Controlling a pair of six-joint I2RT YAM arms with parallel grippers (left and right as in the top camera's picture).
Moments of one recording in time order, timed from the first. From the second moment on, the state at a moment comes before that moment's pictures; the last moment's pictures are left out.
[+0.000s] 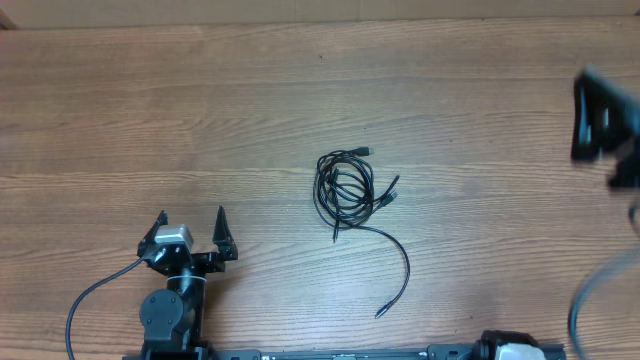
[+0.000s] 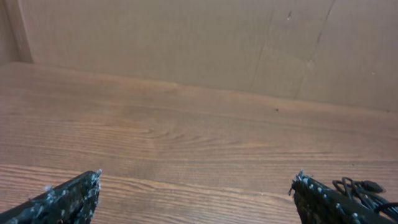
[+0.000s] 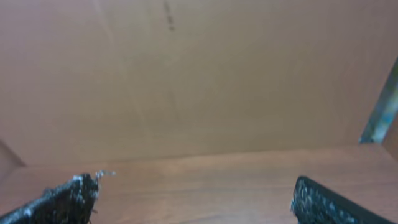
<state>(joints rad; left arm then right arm) -0.04 0.02 0.01 -0.07 -0.06 -0.15 -0.08 1.25 2.24 -1.26 -0.17 0.13</state>
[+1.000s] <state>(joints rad) -0.04 0.02 0.01 -0.04 -0.06 -0.15 -0.08 1.81 2.43 -1.62 -0.14 0.09</state>
